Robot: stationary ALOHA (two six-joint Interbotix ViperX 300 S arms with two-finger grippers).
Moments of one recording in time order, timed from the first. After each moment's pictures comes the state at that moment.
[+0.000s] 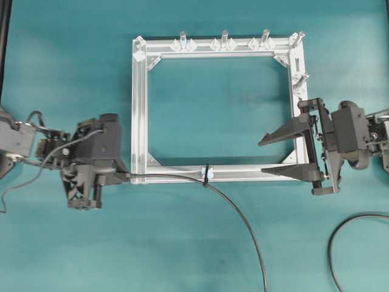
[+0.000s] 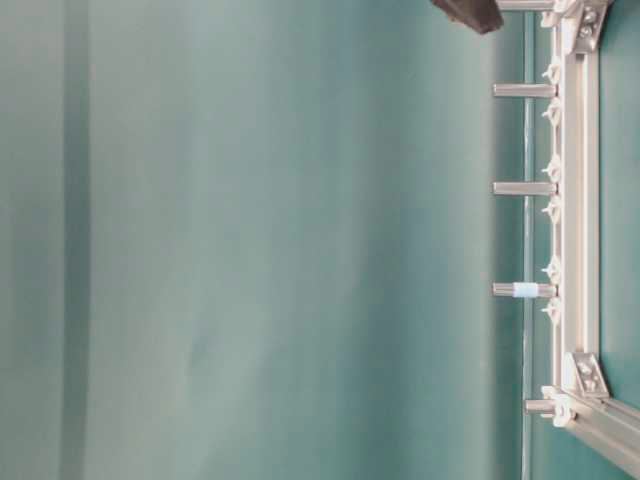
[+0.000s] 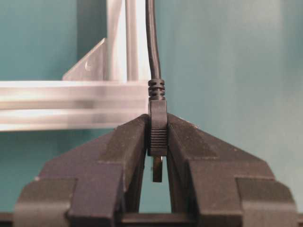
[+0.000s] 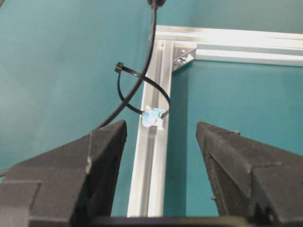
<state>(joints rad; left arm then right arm) -0.18 -0.23 0.95 -0.06 0.19 -0.17 0.11 -0.36 1.14 0.01 -0.51 0.17</state>
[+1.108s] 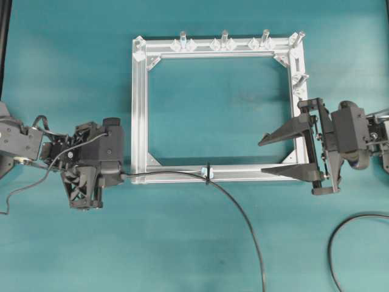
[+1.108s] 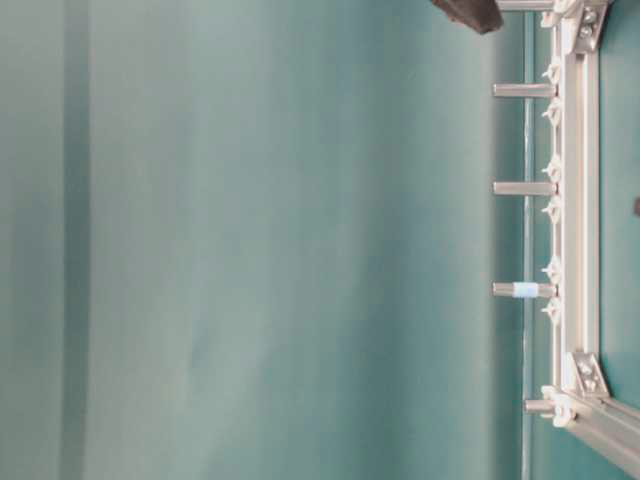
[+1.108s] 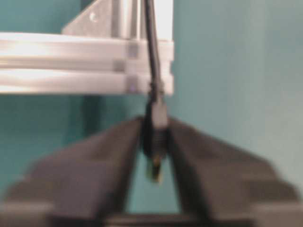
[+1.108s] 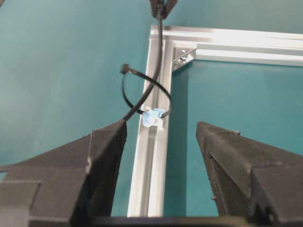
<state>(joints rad) -0.18 -0.15 0.97 -0.06 0.17 -0.20 0.11 -0.36 1.14 0.01 -0.51 0.17</state>
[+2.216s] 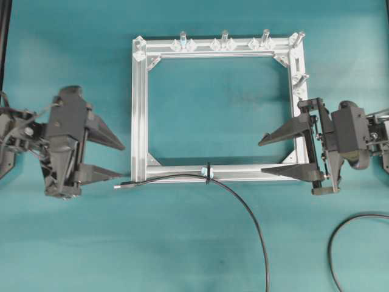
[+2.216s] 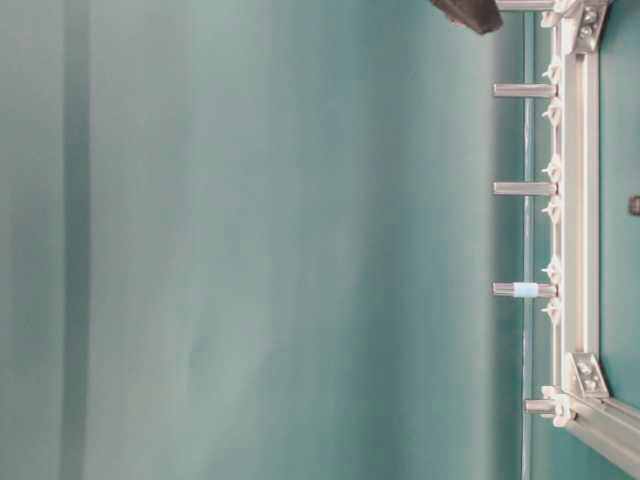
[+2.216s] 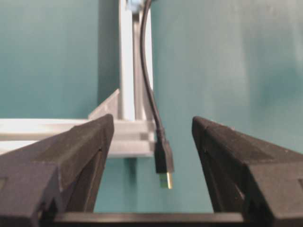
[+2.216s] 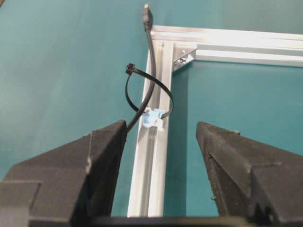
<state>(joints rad) -0.13 -0.50 0.96 -0.06 0.19 -0.12 0.11 -0.36 1.14 0.01 -0.51 0.17</state>
